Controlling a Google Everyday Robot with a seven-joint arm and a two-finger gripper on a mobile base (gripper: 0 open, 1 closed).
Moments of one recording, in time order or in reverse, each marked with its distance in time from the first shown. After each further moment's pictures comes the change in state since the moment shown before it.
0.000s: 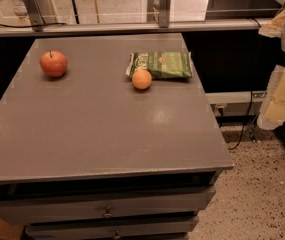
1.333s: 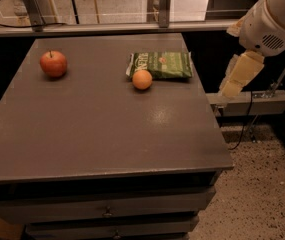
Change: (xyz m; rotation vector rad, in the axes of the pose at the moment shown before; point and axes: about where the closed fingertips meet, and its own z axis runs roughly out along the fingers) arm -0.027 -0.074 0.078 -0.007 -0.160 0.045
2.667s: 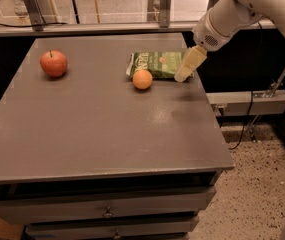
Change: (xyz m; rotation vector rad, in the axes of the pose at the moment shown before) arm -0.046 -0.104 0.132 0.019 -0.117 0.079
